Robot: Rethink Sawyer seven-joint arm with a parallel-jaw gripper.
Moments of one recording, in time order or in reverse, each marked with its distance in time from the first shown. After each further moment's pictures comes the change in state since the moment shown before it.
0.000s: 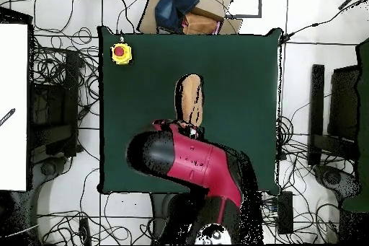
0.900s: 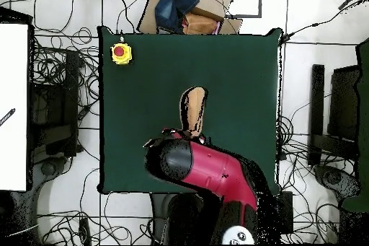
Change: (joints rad) arm -0.155 -0.054 0.091 0.105 -0.029 -0.012 0.000
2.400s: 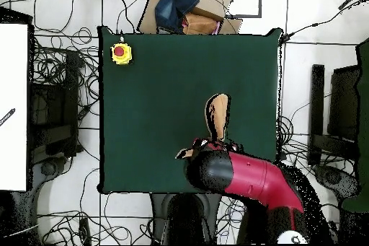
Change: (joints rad) arm -0.259 -0.038 0.168 0.038 -0.301 -0.037 0.000
